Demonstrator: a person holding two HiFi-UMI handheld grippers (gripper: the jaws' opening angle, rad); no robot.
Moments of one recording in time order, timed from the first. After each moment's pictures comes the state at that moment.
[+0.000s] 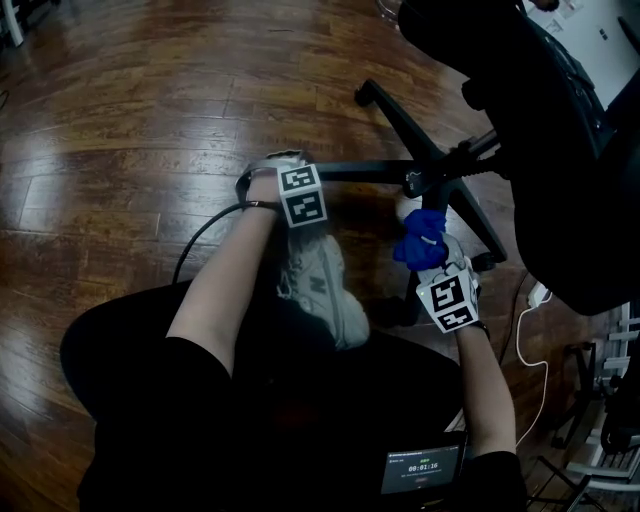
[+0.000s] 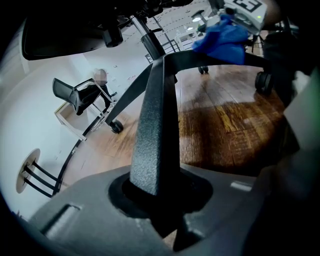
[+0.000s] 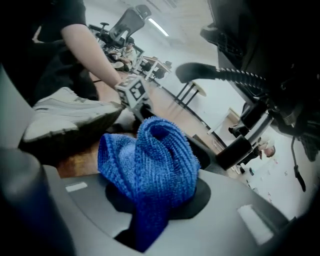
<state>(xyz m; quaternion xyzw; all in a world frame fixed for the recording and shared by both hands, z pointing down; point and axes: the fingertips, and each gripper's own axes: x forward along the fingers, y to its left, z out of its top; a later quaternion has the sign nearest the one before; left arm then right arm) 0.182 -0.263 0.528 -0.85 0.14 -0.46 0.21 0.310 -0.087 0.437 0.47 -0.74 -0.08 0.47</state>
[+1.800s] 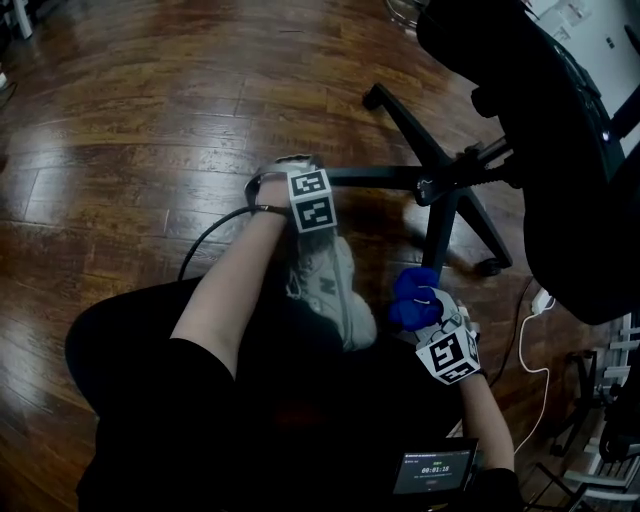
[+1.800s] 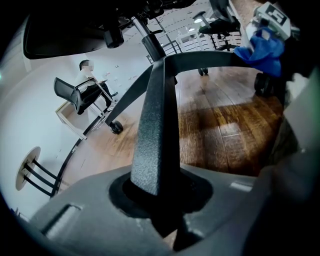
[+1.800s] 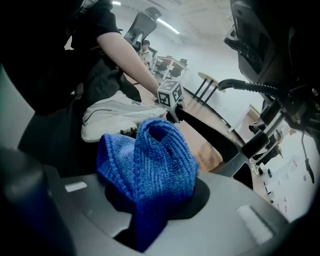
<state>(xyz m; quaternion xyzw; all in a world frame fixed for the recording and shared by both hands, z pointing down) 0.181 -0.254 0.526 -0.86 0.14 -0.45 0.20 0.273 0.014 0.463 0.39 -0.78 -0.04 0.49</state>
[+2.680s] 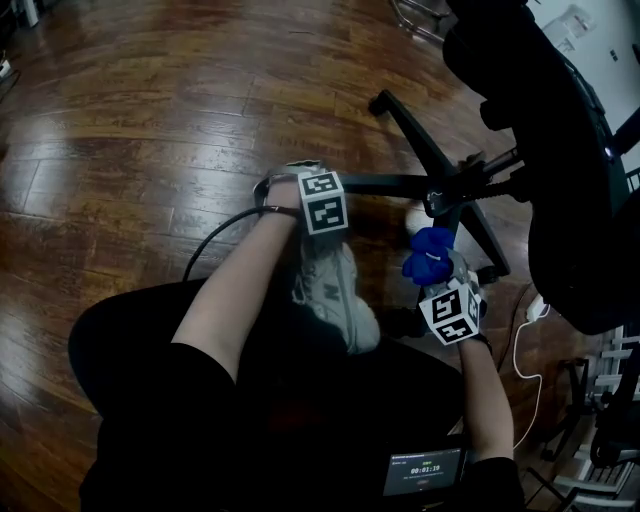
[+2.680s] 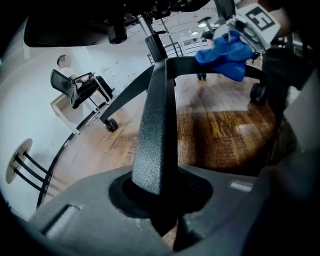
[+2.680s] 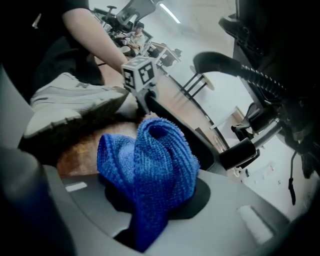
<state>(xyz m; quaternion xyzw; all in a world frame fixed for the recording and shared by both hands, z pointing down) 0.181 -0.244 0.524 -0.87 0.11 -0.46 0.16 0.310 -0.079 0.445 0.45 -0.70 -0.07 0.54</state>
